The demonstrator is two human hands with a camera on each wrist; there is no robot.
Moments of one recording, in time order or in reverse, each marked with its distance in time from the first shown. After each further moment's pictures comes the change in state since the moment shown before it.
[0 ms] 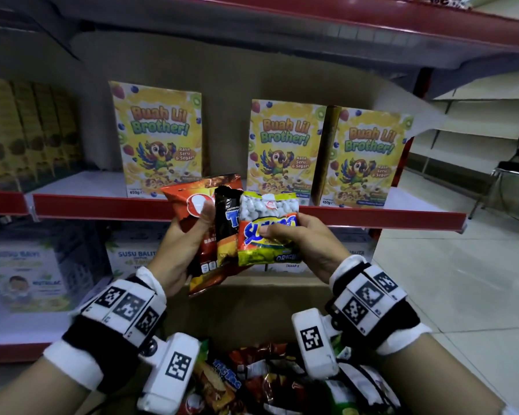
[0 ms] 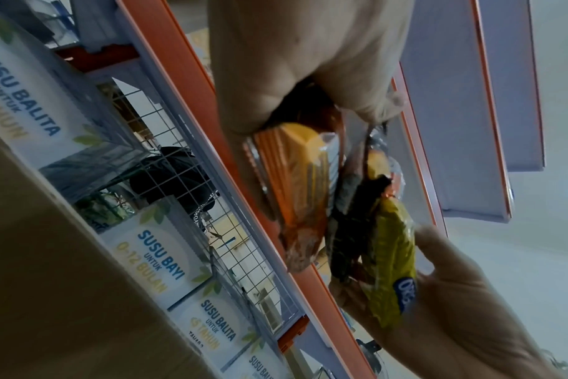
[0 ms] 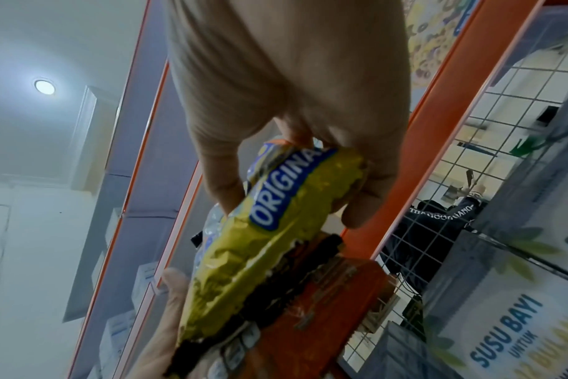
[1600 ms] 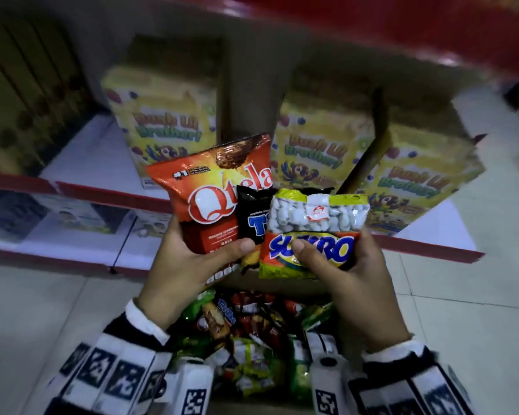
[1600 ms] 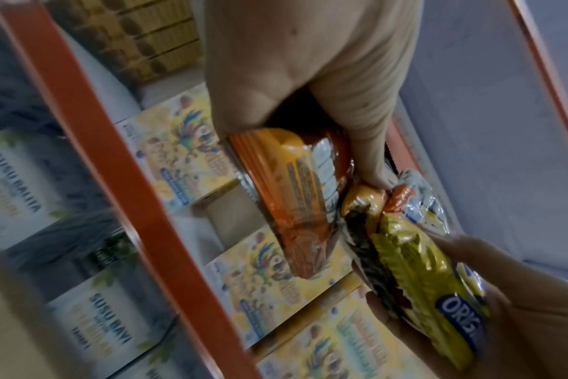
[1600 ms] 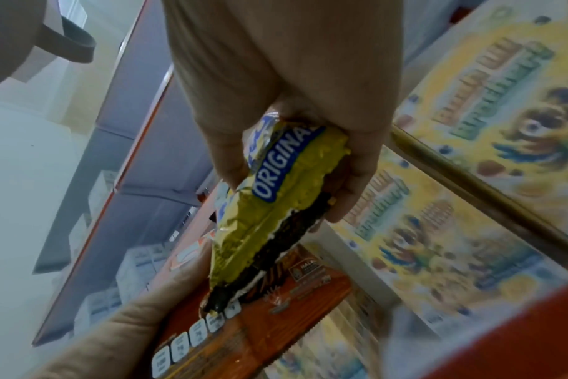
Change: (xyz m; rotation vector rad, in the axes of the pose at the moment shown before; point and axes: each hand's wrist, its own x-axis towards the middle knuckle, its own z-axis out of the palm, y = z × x) left_hand 0.004 0.137 0.054 0.165 0.169 -0.157; right_hand -0.010 -0.150 -0.012 -0.060 0.114 0.023
